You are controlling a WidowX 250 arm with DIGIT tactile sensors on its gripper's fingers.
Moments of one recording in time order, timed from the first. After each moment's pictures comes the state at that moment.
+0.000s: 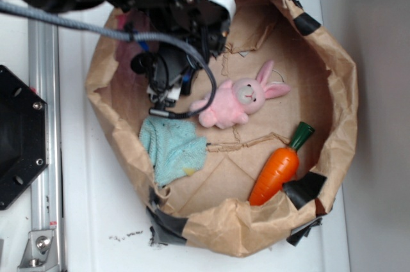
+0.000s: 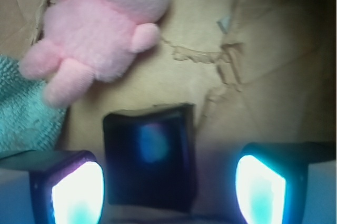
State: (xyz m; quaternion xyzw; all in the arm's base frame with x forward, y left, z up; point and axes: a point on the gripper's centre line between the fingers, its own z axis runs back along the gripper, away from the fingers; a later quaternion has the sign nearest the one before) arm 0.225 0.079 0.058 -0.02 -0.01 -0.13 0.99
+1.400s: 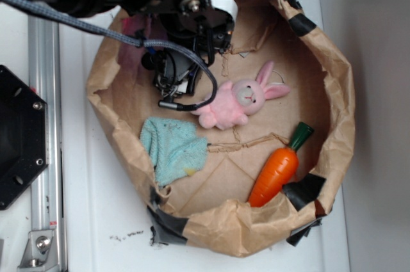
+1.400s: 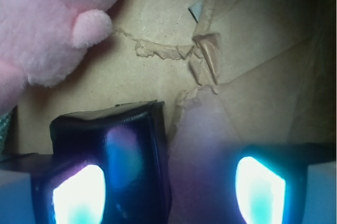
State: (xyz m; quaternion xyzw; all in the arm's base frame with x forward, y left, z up) arm 0.237 0.054 0.024 0.00 0.00 -0.17 0.99
